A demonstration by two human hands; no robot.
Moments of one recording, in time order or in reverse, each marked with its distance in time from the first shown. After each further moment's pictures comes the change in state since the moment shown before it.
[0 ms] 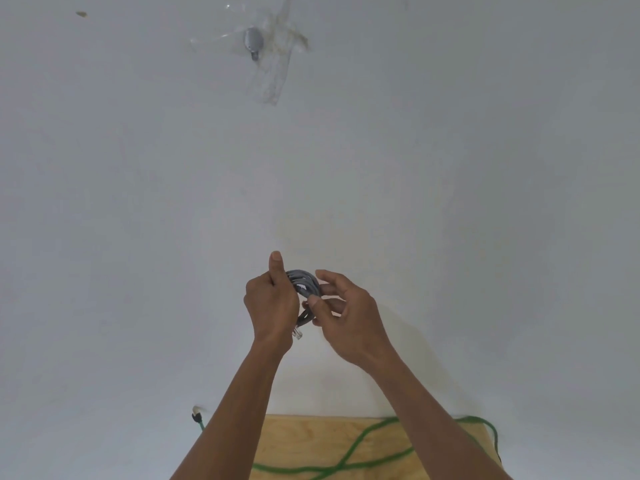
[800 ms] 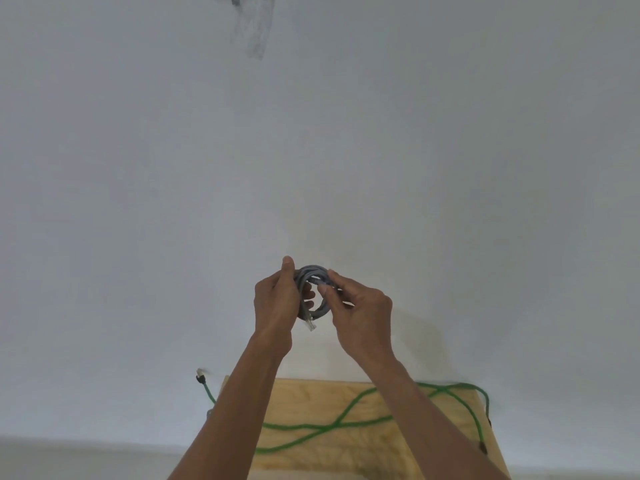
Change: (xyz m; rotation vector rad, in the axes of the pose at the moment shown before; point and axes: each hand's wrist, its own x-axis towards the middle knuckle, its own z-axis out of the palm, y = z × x) left_hand -0.031 -0.034 -0.001 -0.112 -0.210 -0.276; right_hand -0.030 0.036 -0.007 -0.096 0.240 -0.071
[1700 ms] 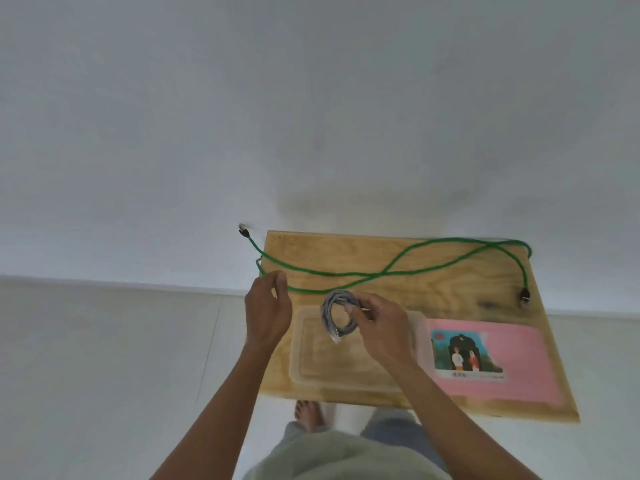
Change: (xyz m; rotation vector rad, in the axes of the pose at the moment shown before) left_hand -0.031 -0.245 -0.206 0.759 0.025 0.040; right_hand -0.232 0.142 0.090 -0.153 -0.270 0.542
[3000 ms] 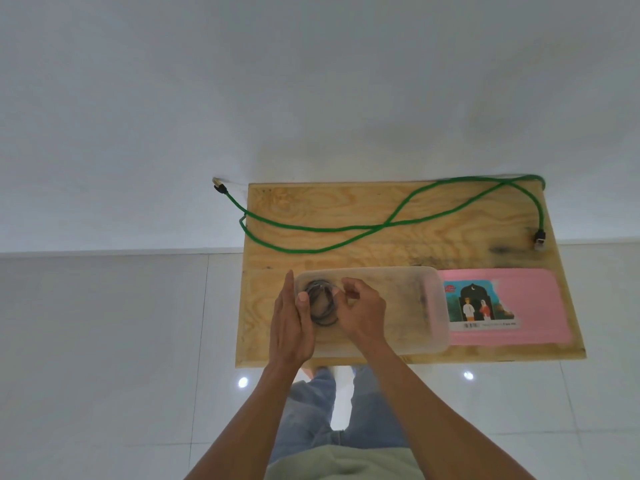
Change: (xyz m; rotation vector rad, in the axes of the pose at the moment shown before) left_hand -0.055 -0.079 0.055 -0.040 -0.301 0.000; right_hand -0.008 0.055 0.080 -0.087 0.138 0.255
